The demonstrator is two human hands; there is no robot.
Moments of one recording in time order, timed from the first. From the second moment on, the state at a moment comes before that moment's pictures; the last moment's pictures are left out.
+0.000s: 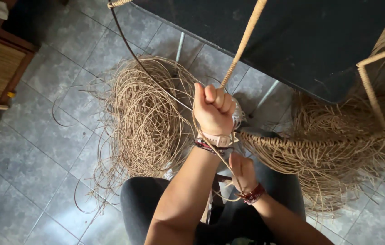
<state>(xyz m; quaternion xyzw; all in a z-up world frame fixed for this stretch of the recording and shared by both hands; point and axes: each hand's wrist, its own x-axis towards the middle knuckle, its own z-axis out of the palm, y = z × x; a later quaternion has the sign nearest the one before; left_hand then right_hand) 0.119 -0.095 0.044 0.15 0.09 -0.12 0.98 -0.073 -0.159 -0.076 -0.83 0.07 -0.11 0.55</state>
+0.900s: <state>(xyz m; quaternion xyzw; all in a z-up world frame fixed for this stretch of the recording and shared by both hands) -0.007 -0.036 0.008 0.59 -0.32 -0.10 0.73 -0.001 -0.212 0.068 -0.97 -0.06 -0.18 0.16</state>
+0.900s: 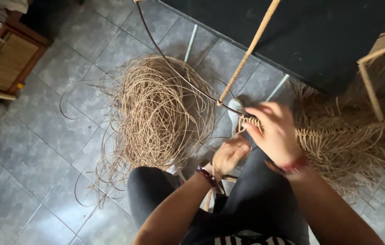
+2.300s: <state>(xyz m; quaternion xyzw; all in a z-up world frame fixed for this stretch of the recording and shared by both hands) 0.067 0.191 -0.176 0.07 0.45 0.06 0.89 0.175 0.044 -0.274 -0.55 0.33 0.34 0.68</state>
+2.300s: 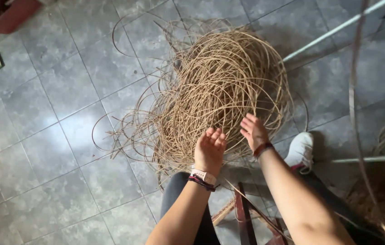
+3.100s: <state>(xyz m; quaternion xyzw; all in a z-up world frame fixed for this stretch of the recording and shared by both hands) 0.045 0.138 -0.042 0.11 0.28 -0.07 0.95 -0.004 -0.082 -0.002 -0.50 0.14 0.41 0.75</state>
